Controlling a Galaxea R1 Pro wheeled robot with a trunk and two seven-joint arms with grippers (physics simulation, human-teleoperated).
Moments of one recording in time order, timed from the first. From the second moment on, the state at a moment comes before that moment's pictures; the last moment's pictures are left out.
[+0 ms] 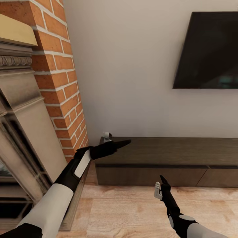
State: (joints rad) left arm -0.79 -0.09 -0.19 -0.97 0.63 0.70 -1.08; right arm -0.64 -0.06 0.05 -0.08 1.48 -0.08 -0.68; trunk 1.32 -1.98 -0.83
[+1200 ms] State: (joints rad) left arm -0.79 -0.09 -0.19 -0.97 0.64 0.70 -1.08; right arm -0.64 -0.06 0.05 -0.08 1.48 -0.17 -0.69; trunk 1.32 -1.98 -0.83
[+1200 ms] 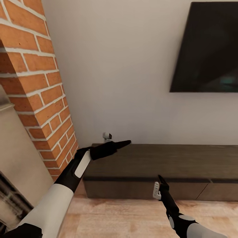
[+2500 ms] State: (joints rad) left arm -0.79 -0.09 -0.19 -0.97 0.63 0.70 -1.08; right arm -0.64 -0.06 0.05 -0.08 1.48 -0.15 -0.73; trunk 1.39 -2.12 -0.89
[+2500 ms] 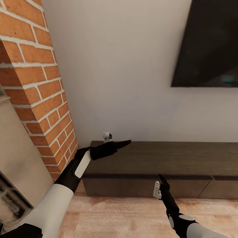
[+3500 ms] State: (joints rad) left arm -0.79 -0.09 -0.19 -0.97 0.63 0.70 -1.08; right arm -0.64 -0.05 0.05 -0.07 1.48 -0.15 -0.96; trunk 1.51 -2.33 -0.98
